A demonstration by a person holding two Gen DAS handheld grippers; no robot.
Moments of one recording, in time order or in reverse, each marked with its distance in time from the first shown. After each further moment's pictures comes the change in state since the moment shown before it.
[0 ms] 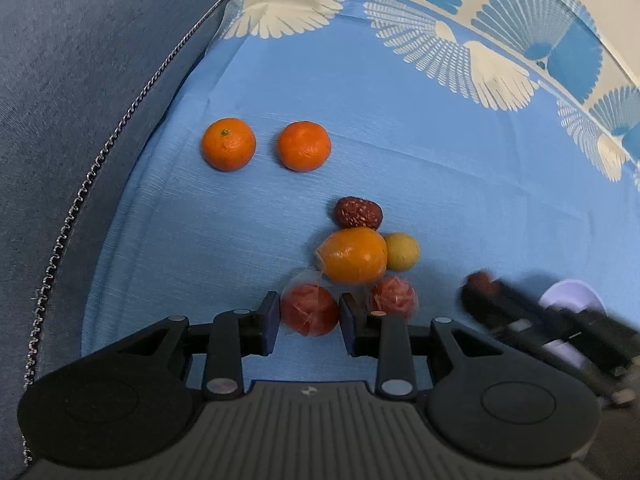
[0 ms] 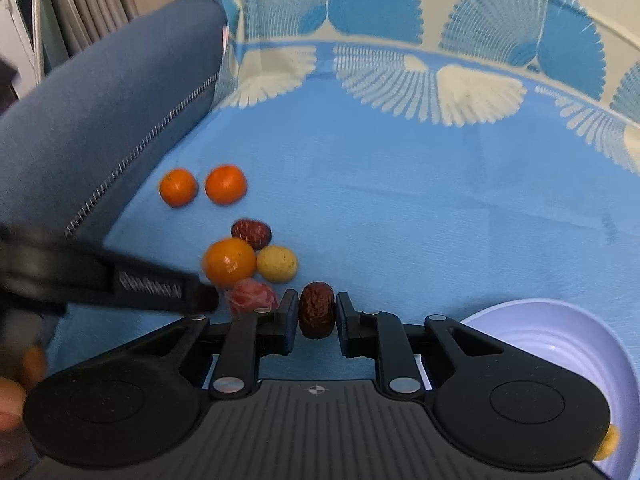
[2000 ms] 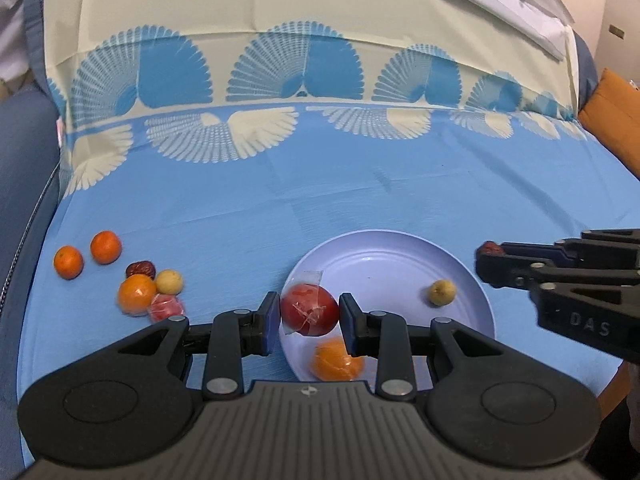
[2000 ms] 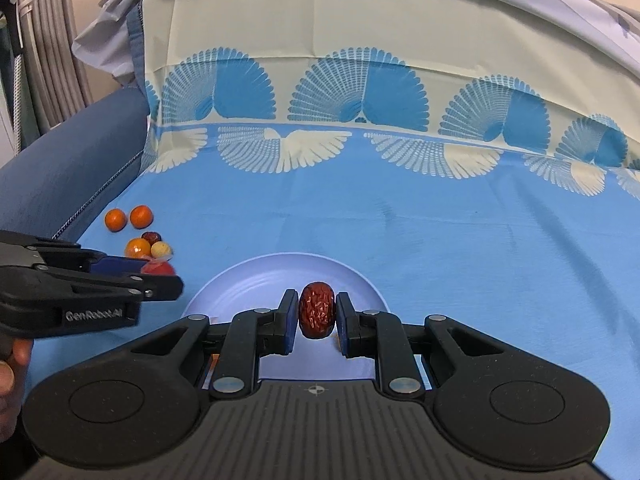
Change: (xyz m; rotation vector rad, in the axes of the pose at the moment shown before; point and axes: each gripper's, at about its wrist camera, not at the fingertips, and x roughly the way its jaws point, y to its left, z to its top) left arm -0.082 -0.126 -0.112 0.452 -0.352 -0.227; right arm -0.163 -0.101 -0.094 0.068 -0.207 -0.188
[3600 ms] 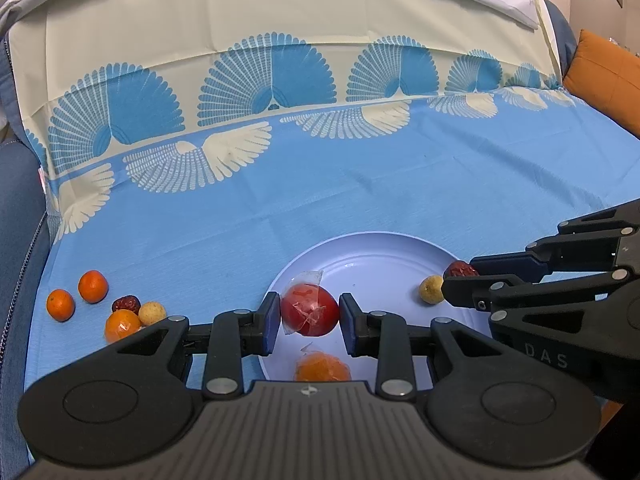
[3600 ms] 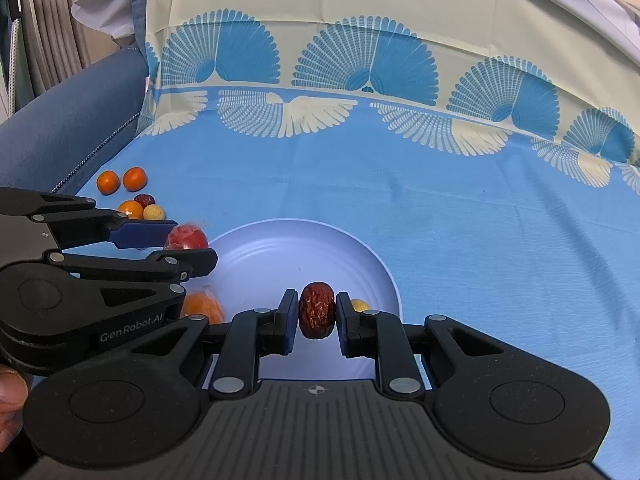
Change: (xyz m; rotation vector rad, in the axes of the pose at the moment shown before) left arm 0.016 -0.029 -0.005 0.137 -0.047 0.027; right arm 0.017 0.006 -0.002 -0.040 0.088 -0.021
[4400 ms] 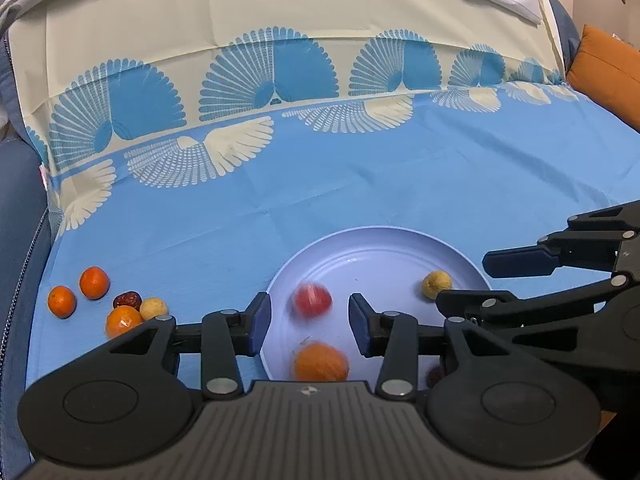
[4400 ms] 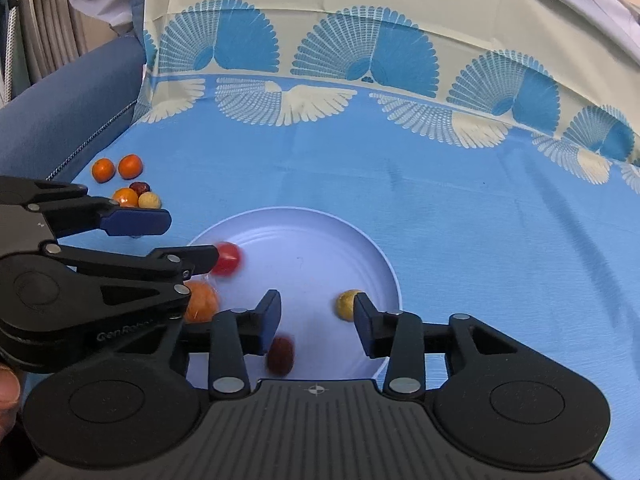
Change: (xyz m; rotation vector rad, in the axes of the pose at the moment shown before) left arm 0.003 -0.002 0.000 -0.003 0.012 0.017; right arm 0.005 0.004 -0.002 -0.008 0.025 -0.017
